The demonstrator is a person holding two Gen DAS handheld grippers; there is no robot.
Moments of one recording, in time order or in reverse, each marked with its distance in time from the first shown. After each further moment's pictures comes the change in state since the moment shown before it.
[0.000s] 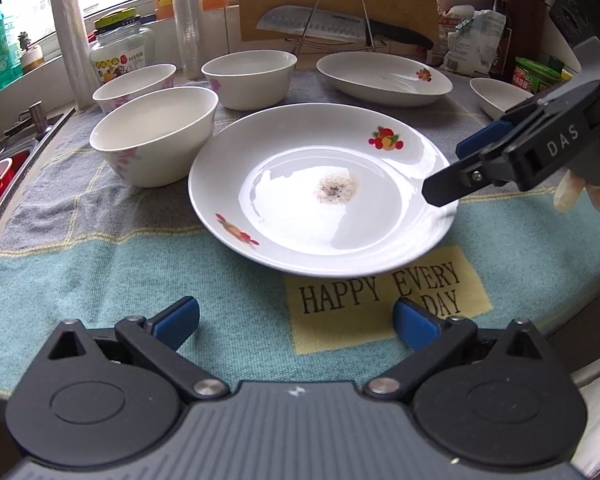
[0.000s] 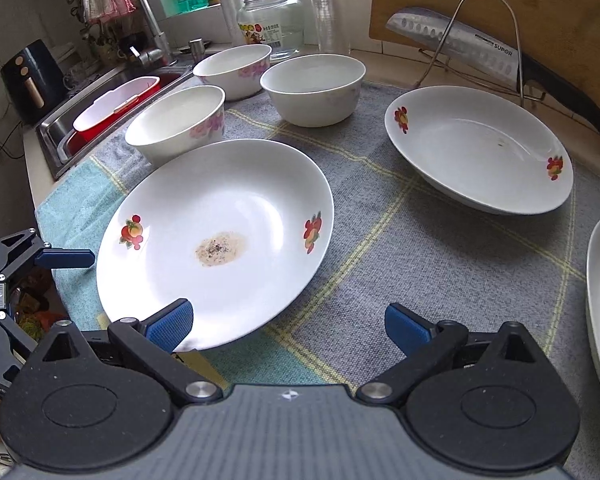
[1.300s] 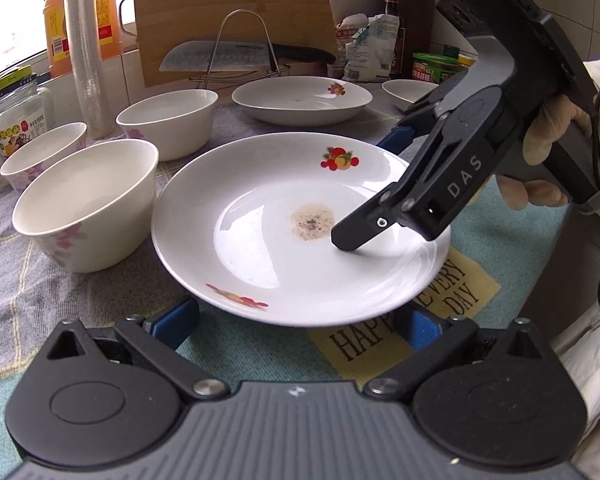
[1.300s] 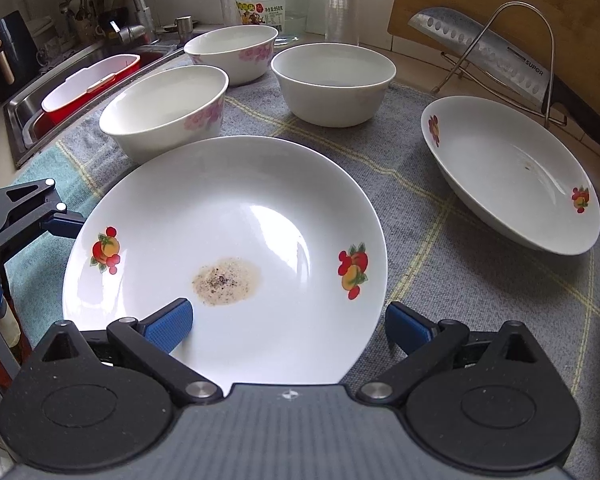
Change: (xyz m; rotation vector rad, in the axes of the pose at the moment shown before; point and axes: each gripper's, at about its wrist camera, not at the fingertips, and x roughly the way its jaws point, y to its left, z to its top) left arm 0.028 0.044 0.013 0.270 -0.124 -0.298; right arm 0.044 0.033 0.021 -0.037 0.014 -0.134
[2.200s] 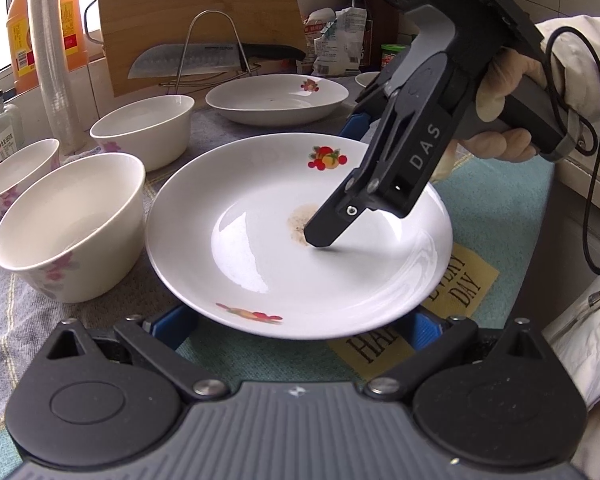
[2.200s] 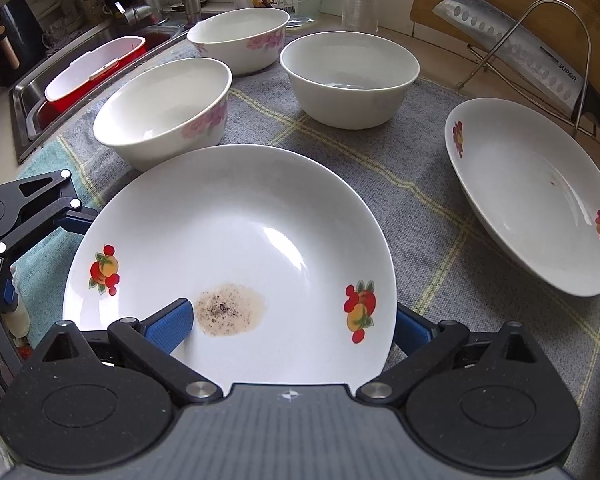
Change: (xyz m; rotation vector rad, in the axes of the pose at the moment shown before) left arm 0.006 0.014 0.008 0.089 0.013 -0.096; right arm 0.017 -0.003 0.032 -0.035 0.106 0.040
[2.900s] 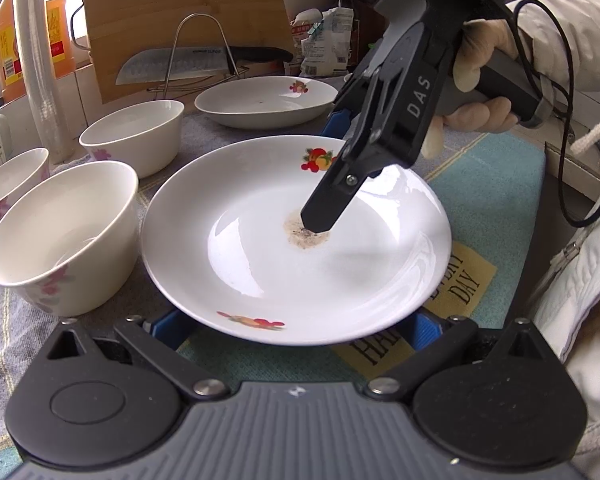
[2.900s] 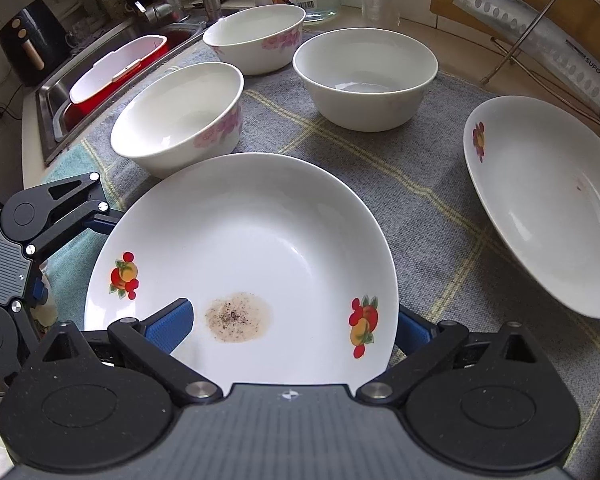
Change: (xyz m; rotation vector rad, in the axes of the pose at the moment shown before) left arm 0.000 0.002 0.001 0.030 -0.009 -0.028; right arm -0.001 -0.019 0.015 0.005 0.050 0.148
